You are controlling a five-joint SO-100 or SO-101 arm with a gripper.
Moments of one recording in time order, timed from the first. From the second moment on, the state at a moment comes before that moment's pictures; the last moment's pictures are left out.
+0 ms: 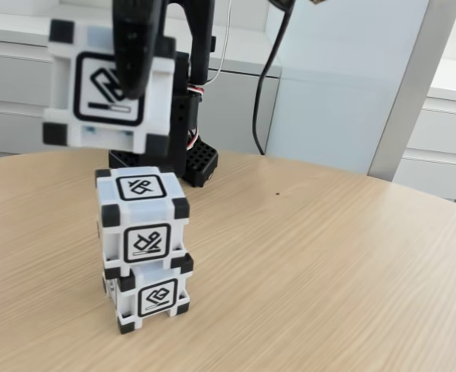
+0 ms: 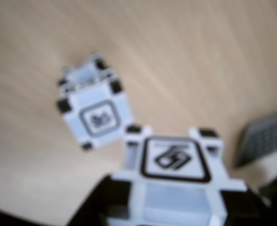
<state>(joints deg) 21.2 115.0 80.1 105.1 -8.3</state>
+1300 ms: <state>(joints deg) 21.3 121.2 94.8 105.1 -9.9</state>
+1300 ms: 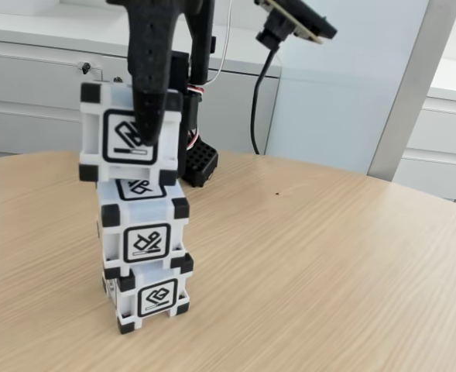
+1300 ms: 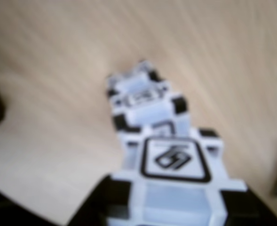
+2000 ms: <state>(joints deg) 21.3 121.2 94.8 105.1 -11.3</state>
